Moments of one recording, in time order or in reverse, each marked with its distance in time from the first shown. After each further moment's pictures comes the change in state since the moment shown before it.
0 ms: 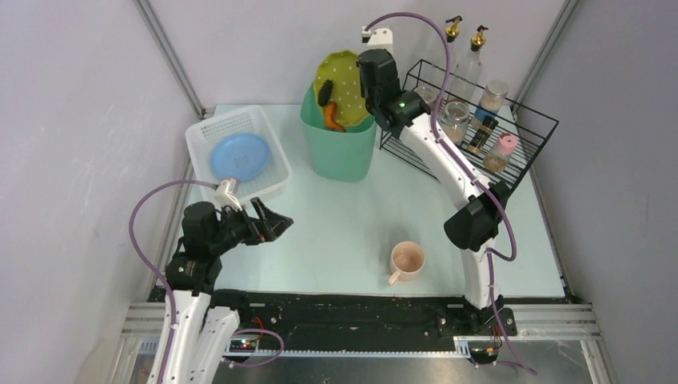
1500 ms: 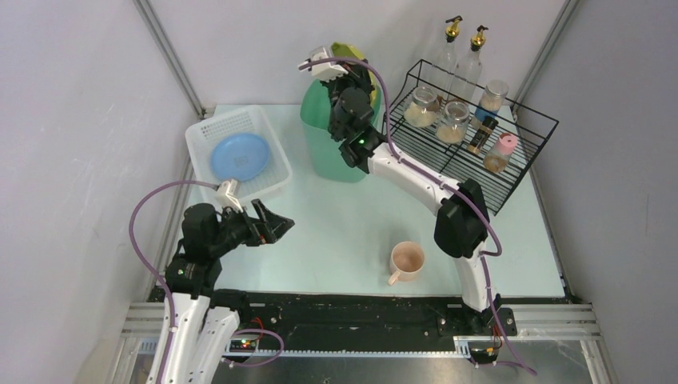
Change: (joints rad) left arm -0.021 -0.019 0.000 0.000 0.000 0.000; right arm 0.183 0.021 -0.306 1.059 0.297 -1.114
